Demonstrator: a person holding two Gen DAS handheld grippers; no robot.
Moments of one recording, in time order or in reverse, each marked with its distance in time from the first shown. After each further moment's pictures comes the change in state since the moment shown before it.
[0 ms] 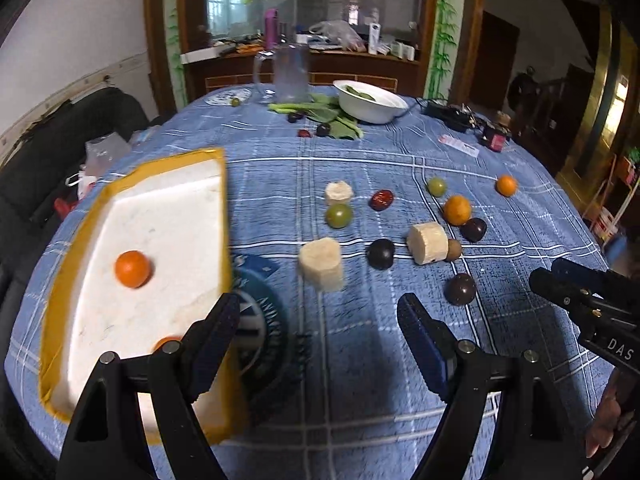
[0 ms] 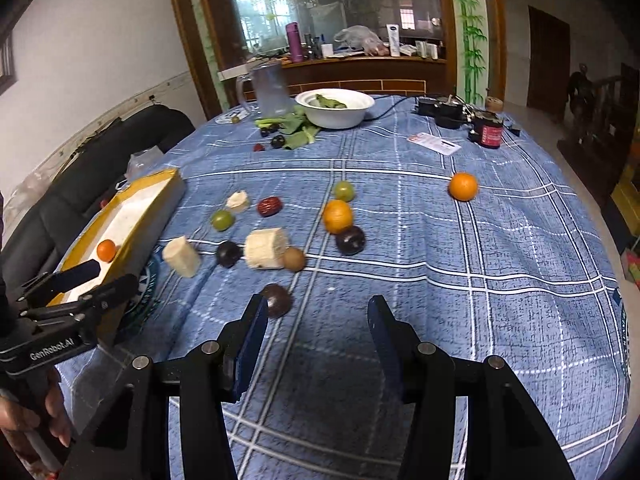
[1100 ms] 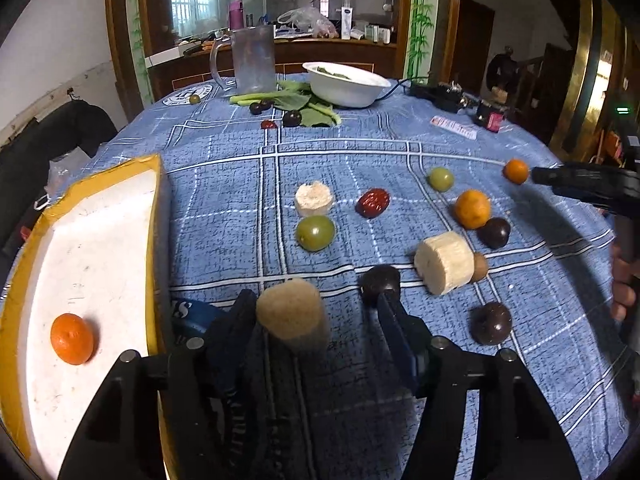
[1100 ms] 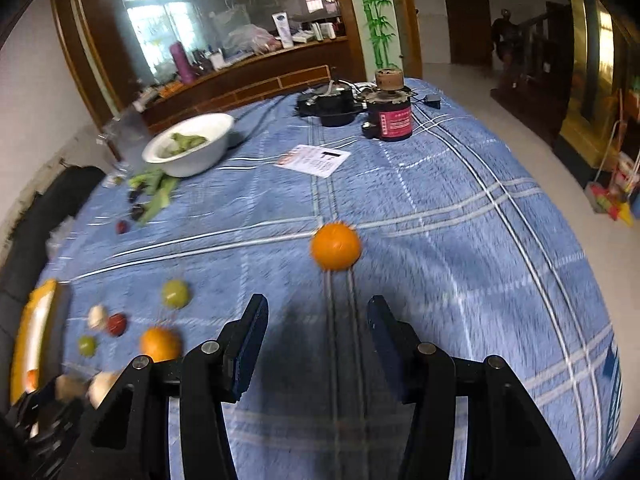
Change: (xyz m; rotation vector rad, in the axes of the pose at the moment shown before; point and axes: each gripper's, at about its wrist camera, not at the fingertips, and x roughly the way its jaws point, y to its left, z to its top) left arm 0.065 -0.006 0.019 0.080 0.008 -0.066; right arm 0.080 -0.130 0.082 0.250 0.023 -0.194
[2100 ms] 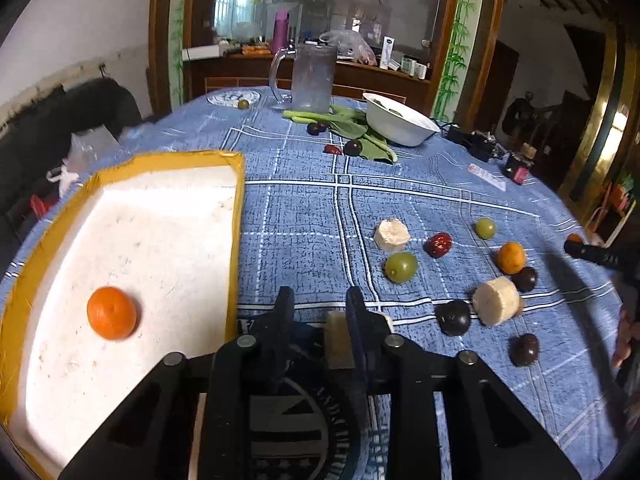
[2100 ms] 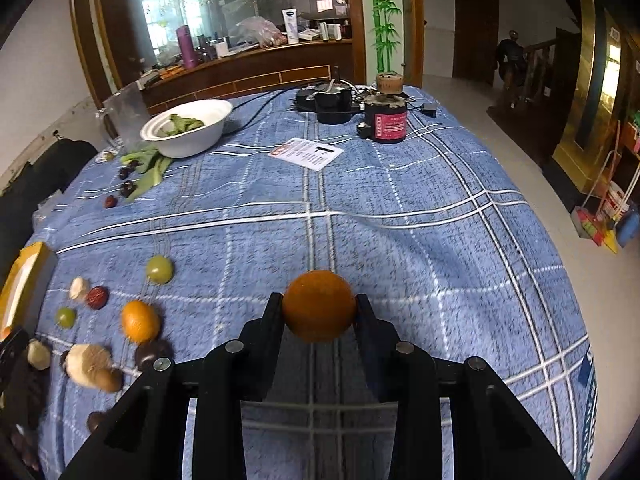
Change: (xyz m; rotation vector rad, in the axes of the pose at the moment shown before) left arm -0.014 0.072 0.002 -0.145 -0.070 -0.028; right arm -0.016 0.003 -0.016 -0.080 -0.006 -0.038
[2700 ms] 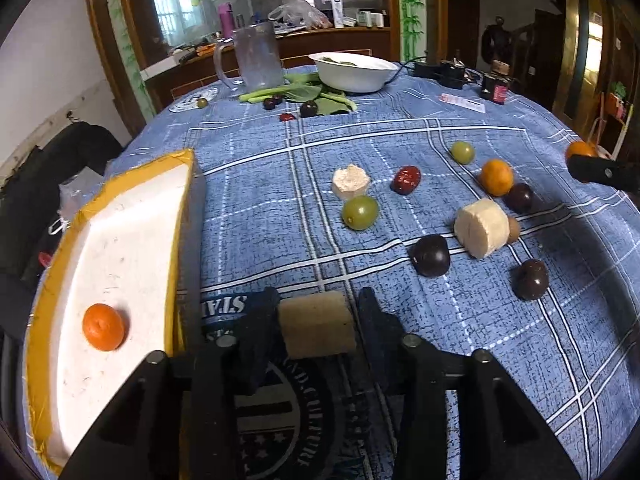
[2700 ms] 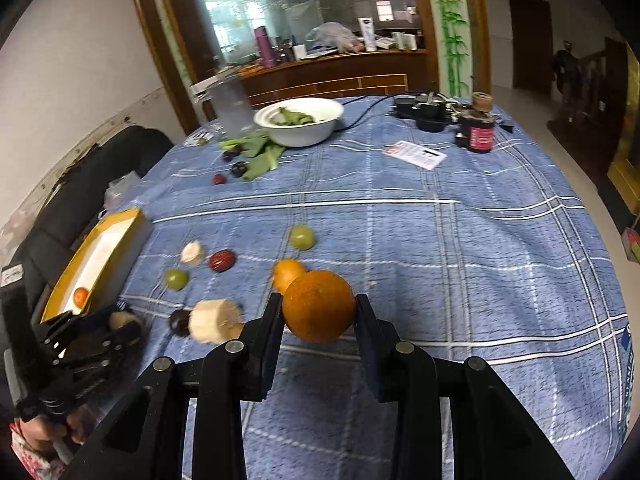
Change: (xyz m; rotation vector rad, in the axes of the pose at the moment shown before) left arm 0.011 -0.051 -0.017 0.257 0.101 0.104; right arm -0.047 0.074 -0.031 -0.095 -0.018 0.228
